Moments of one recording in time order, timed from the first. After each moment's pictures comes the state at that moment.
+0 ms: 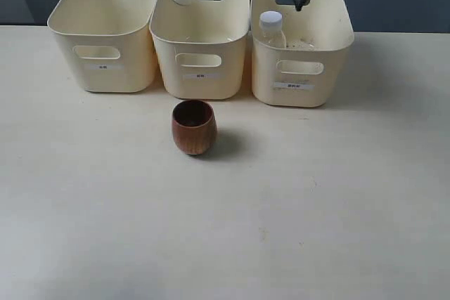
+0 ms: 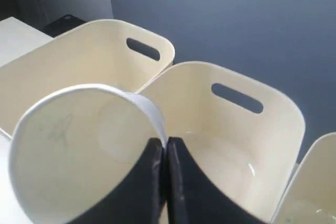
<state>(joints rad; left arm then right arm) -0.10 0.00 0.00 0.07 0.23 0.12 0.48 1.95 -1.56 0.98 0.17 -1.00</state>
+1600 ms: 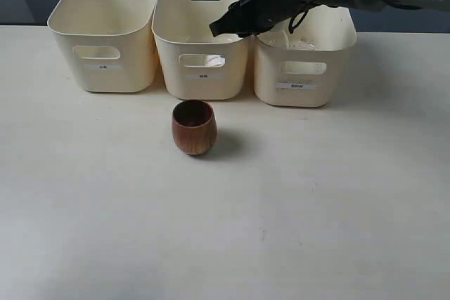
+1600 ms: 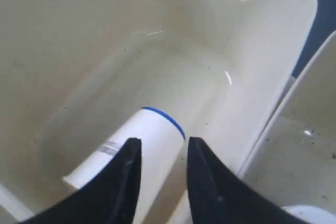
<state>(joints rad) -0.10 0.00 0.00 0.07 0.23 0.12 0.41 2.17 -1.71 0.38 0.37 -0.50</state>
